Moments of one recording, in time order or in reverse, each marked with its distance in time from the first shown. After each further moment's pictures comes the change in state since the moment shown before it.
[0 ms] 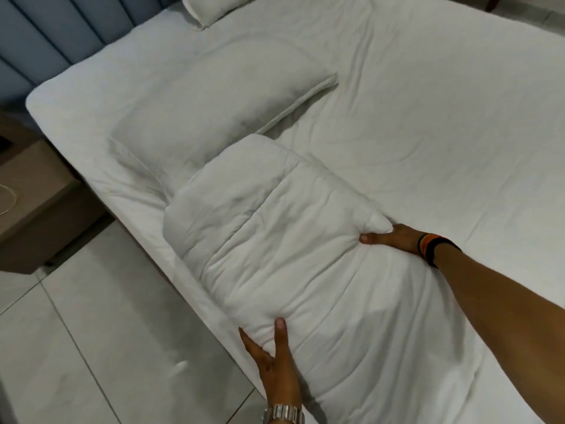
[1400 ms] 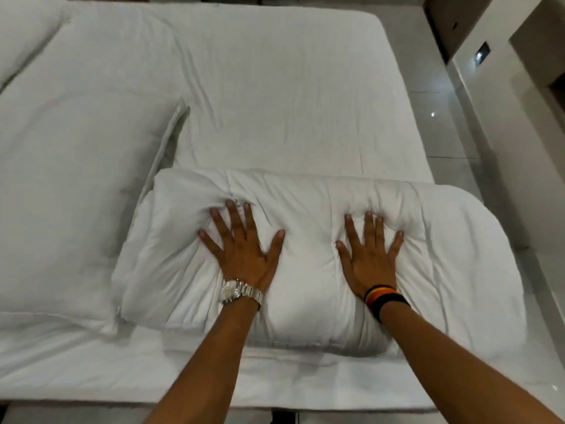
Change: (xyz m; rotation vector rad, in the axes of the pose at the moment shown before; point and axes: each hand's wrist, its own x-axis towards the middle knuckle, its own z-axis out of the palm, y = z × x) left_hand 0.136 0.162 0.119 1.187 -0.447 1.625; right_hand -0.097 0.032 0.188 -0.507 1.064 0.343
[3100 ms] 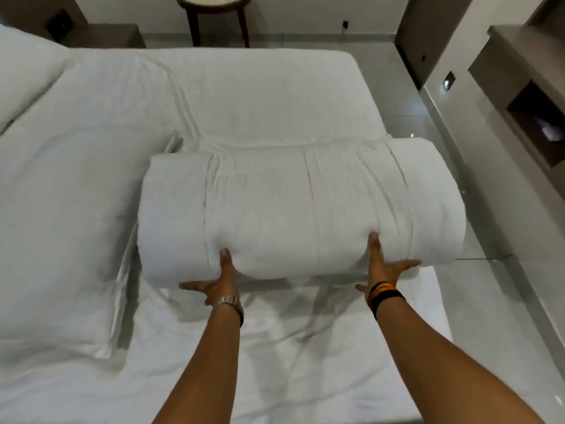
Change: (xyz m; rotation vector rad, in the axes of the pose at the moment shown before) left_hand -0.002 -0.013 0.001 -1.306 0.051 -1.188; right_hand 0.011 0.026 -0.036 1.692 0.196 1.099
